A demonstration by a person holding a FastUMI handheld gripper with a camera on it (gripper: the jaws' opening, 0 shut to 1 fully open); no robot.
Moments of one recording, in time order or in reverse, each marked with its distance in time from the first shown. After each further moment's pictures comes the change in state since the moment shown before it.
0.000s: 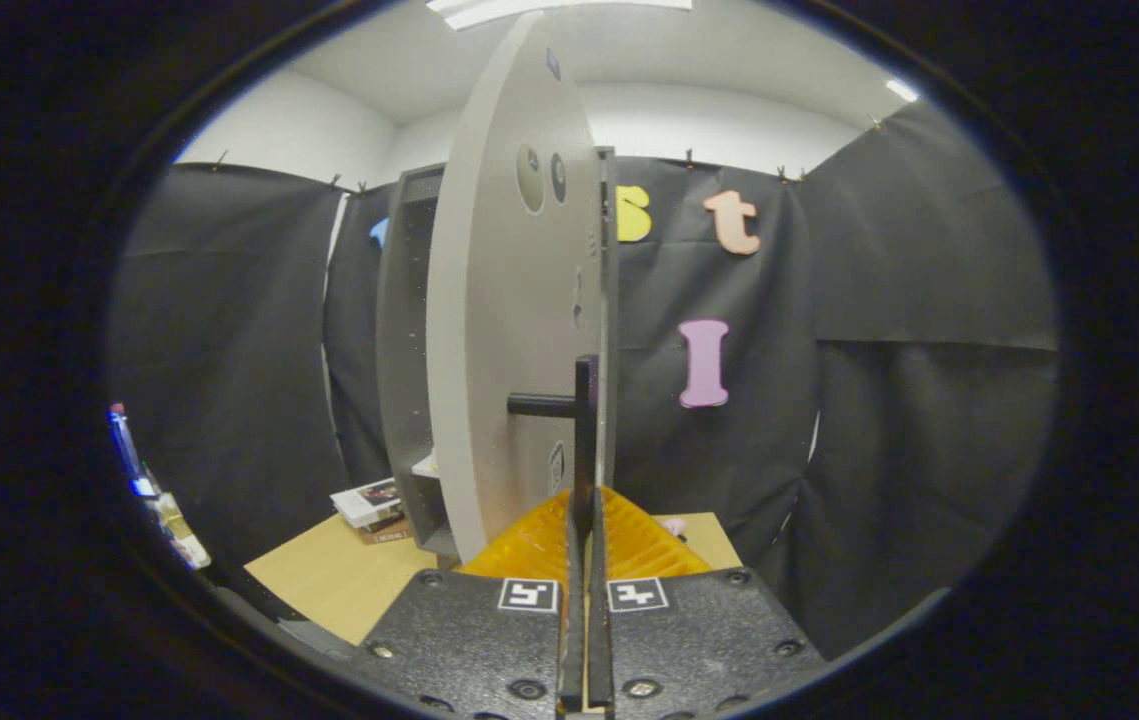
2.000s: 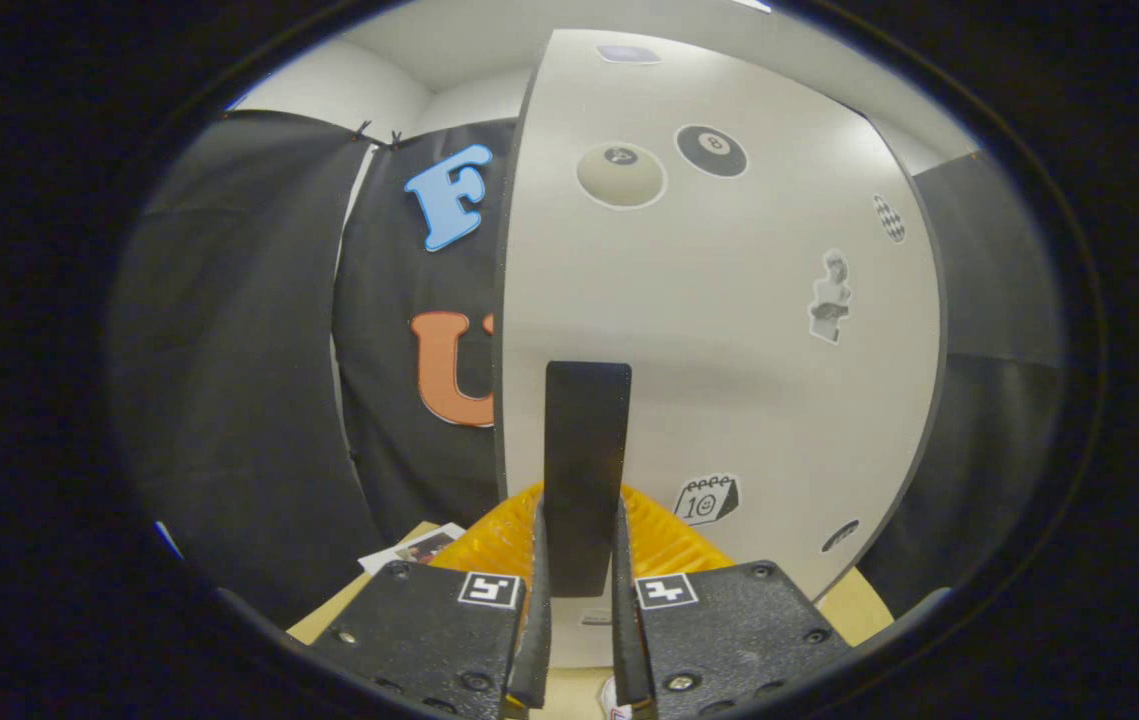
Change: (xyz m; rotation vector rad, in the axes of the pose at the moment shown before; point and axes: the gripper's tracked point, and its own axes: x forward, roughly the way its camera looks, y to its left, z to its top) arm 0.221 0.289 0.009 -0.036 0.047 0.064
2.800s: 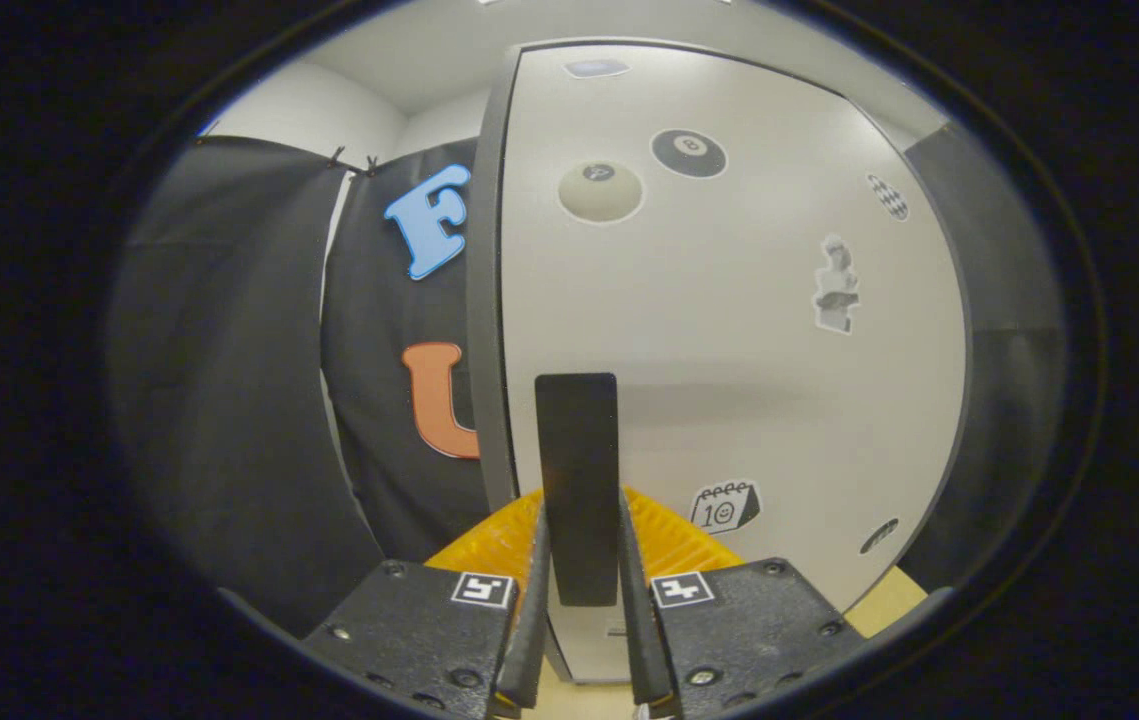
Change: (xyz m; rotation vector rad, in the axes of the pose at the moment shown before) arm 0.038 -0.002 0.010 0.077 -0.082 -0.043
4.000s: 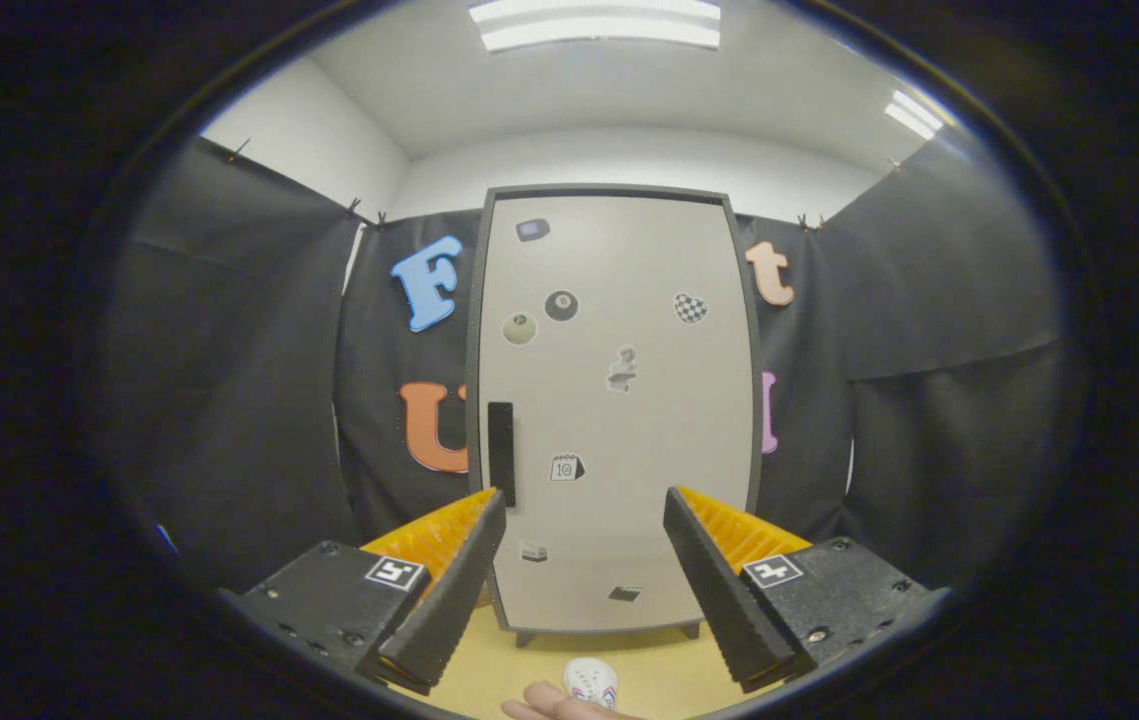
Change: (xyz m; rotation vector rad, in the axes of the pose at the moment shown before) arm -0.223 -0.075 0.005 -0.024 -0.134 -0.047
